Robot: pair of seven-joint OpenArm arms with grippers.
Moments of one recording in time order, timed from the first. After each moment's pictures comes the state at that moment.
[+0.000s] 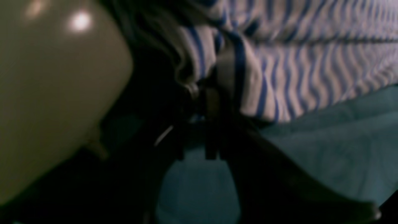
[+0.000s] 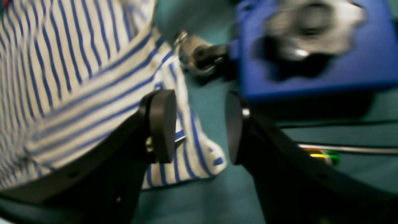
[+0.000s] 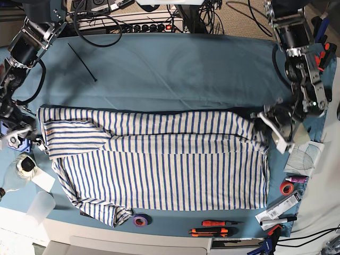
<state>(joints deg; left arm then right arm) -7.3 -11.0 -18.0 86.4 -32.1 -22.8 66.7 15.8 29.5 41.6 68.1 28.6 25.2 -58.3</state>
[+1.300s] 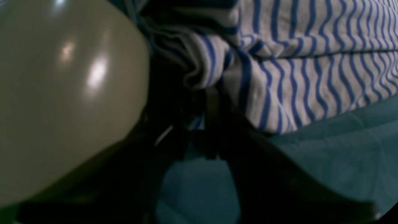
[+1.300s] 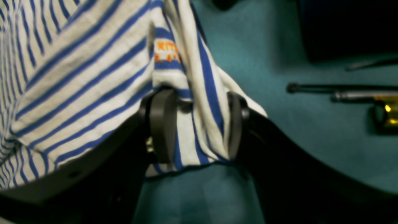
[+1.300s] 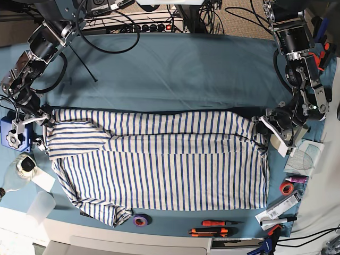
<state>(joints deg) -7.9 -11.0 -18.1 86.4 -30.1 -22.9 66.8 14.1 20.3 45.9 62.2 21.0 26.4 -54.4</state>
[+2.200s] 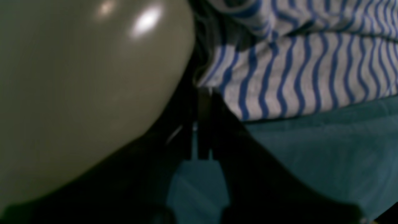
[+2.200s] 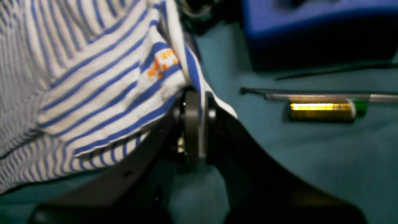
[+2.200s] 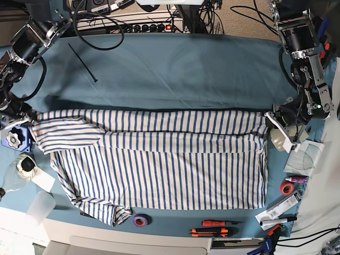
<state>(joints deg) -7.0 -13.8 -18.0 87.2 -29.5 -21.2 71.0 14.5 27.5 45.8 72.6 31.1 26.2 -71.8</state>
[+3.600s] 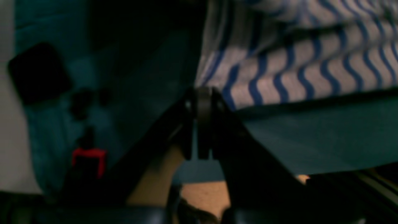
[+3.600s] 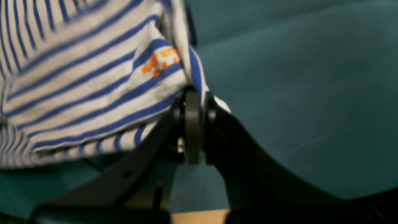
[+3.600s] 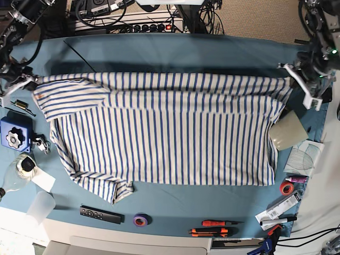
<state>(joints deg) 20.0 -18.3 -28.9 110.9 -32.4 -22.4 68.5 -9.1 27.3 50.8 91.5 40.0 27.0 -77.4</state>
